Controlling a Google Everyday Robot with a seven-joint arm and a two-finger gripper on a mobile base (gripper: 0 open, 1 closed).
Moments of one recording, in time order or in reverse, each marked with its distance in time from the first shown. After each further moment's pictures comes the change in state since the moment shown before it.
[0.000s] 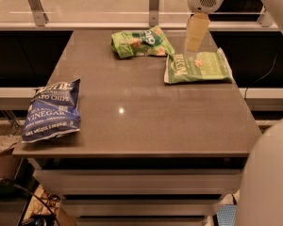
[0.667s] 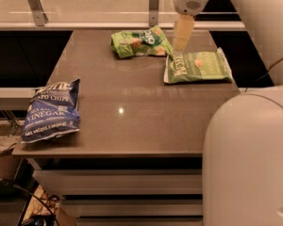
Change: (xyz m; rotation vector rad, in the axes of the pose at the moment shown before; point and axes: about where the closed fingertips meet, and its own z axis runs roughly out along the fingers) arm -0.027 -0.022 0.040 -0.047 -0.060 -0.054
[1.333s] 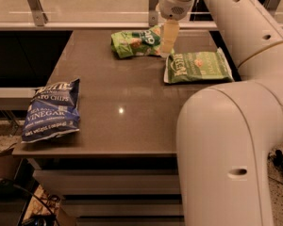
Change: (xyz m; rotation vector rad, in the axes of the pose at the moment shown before) arm -0.029 -0.015 0.042 -0.046 -0.052 -0.057
